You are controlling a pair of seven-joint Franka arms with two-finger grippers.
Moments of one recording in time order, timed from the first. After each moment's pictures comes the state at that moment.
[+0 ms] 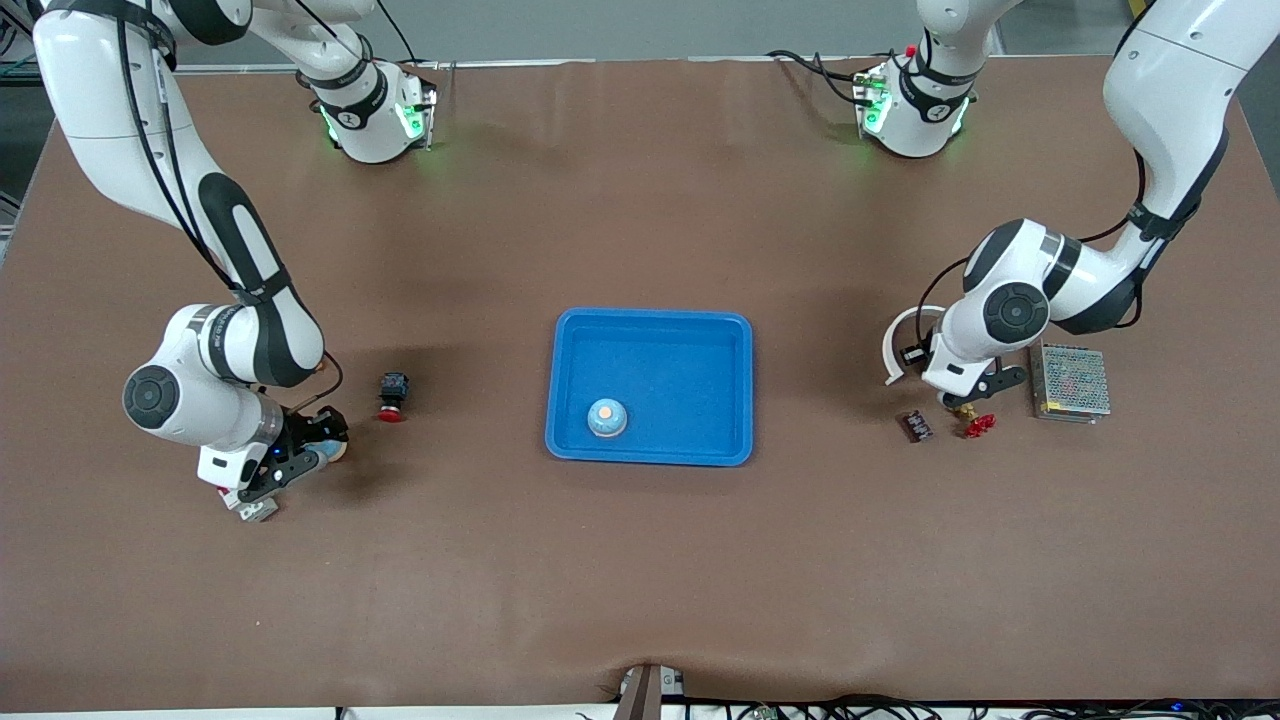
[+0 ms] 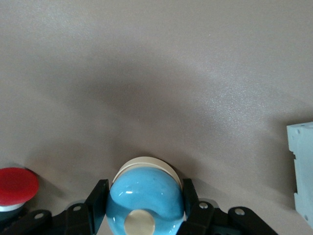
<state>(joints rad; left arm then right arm) 0.59 0.51 -0.72 -2.20 0.56 2.25 -0.88 -0.01 0.64 -0.01 -1.82 0.11 2.41 -0.60</state>
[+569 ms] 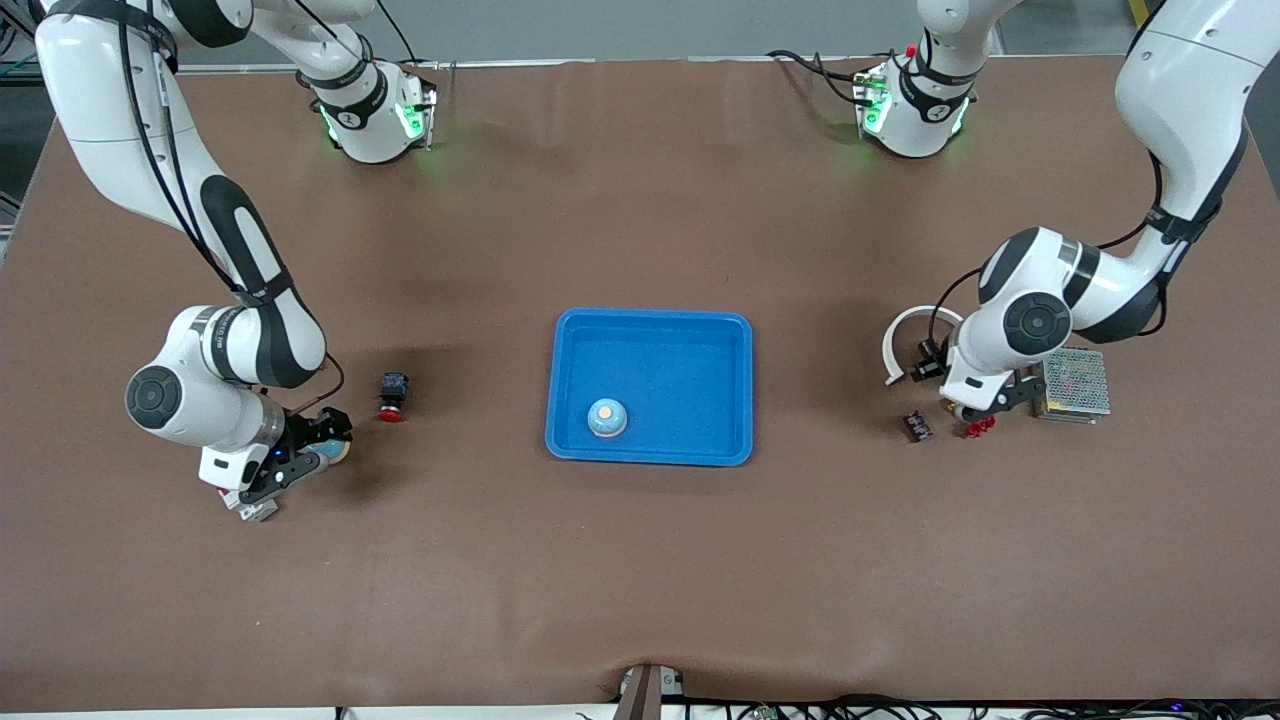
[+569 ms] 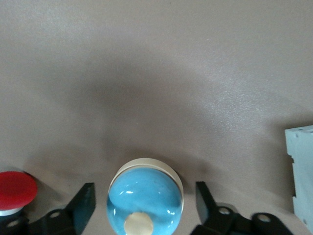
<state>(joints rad) 0.59 0.51 -0.74 -2.08 0.57 2.16 -0.88 -0.01 0.64 -0.01 -1.81 0.11 2.41 -0.60</state>
